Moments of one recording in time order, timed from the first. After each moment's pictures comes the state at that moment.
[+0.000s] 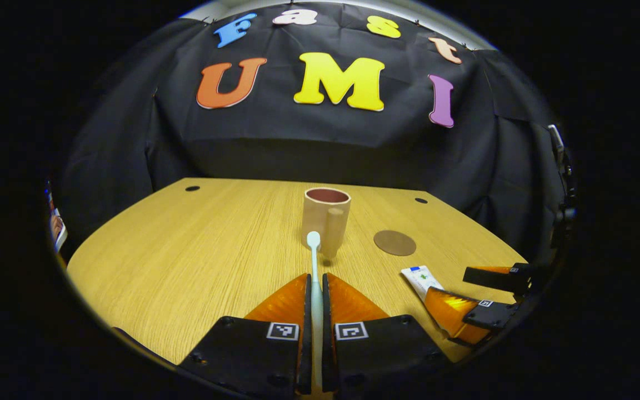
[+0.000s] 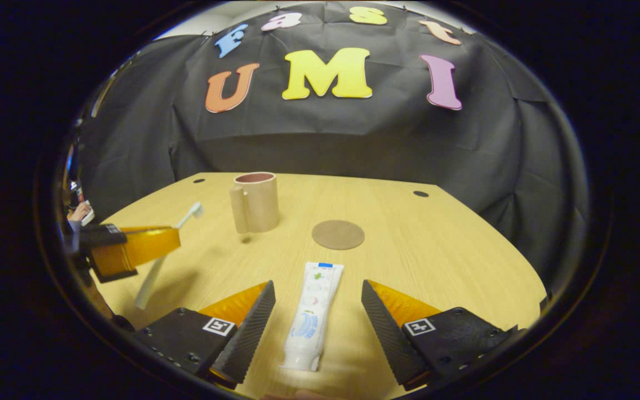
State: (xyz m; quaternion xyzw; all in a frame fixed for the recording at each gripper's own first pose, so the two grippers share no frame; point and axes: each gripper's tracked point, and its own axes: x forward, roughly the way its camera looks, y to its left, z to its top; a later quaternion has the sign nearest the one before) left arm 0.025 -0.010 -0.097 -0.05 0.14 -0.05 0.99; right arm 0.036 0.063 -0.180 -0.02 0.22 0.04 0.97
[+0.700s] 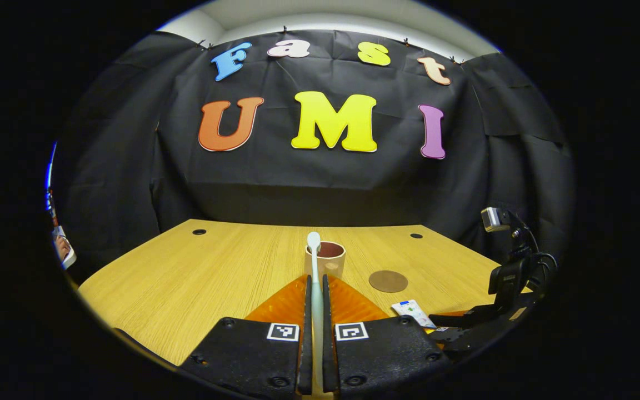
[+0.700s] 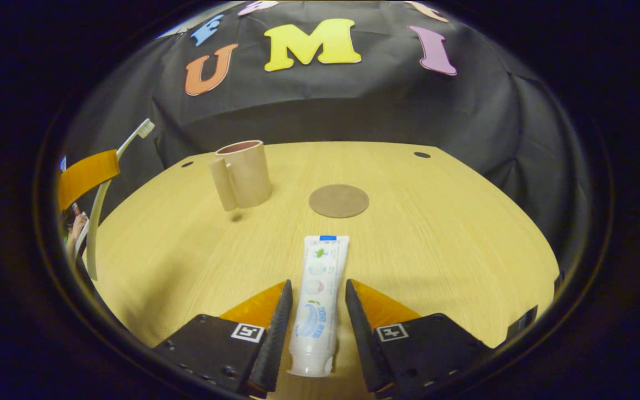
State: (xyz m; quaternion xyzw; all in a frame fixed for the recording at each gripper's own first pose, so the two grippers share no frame) left arm 0.022 0.000 -0.030 -0.05 0.05 -0.04 1.00; right arm 0.042 0.068 -0.208 0.01 0.31 0.02 0.95
